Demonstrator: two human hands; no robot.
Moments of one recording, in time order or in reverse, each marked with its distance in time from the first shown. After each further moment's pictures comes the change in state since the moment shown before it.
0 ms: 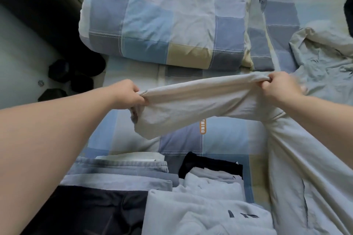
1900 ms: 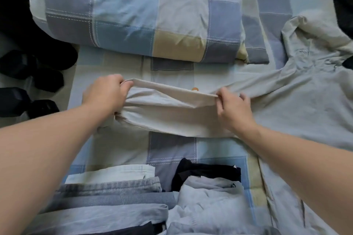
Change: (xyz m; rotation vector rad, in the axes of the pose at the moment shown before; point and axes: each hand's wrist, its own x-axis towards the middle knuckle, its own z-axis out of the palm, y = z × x) left_hand 0.082 -0.030 0.047 0.029 0.437 0.035; right_hand -0.039 -0.033 0.111 0.023 -0.015 -0.396
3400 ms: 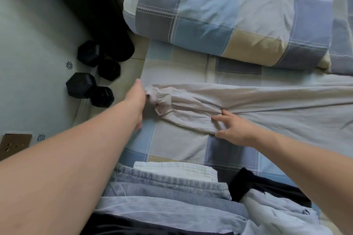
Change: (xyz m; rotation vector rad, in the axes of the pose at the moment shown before) left_hand -0.019 -0.093 -0.018 -1.088 -0.069 -0.934; right_hand 0.009 -0.120 0.075 0.035 -0.756 -0.106
